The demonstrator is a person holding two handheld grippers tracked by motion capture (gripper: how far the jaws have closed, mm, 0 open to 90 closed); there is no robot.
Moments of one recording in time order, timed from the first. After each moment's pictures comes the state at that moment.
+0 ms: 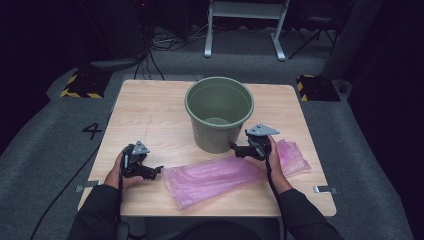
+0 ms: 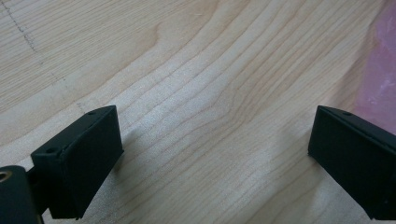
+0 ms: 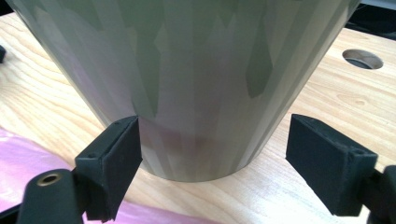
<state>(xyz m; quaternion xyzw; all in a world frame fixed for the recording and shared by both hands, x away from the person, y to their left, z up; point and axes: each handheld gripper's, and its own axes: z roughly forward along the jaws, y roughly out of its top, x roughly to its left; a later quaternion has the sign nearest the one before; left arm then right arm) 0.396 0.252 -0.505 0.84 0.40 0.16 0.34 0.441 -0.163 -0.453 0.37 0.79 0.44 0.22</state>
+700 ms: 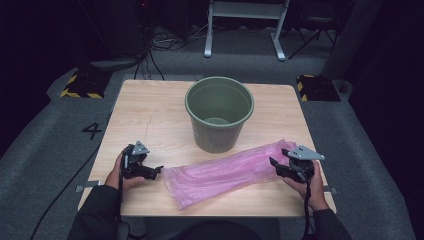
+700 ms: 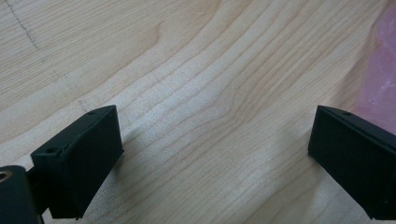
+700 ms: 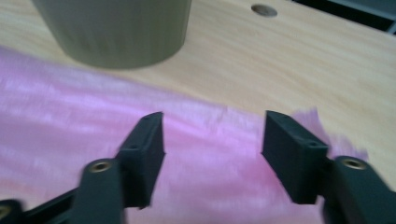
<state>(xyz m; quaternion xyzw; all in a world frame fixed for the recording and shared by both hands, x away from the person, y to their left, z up) 0.395 0.251 -0.505 0.84 0.40 0.16 0.33 0.368 -0.275 -0.457 0.40 0.78 0.39 0.27</state>
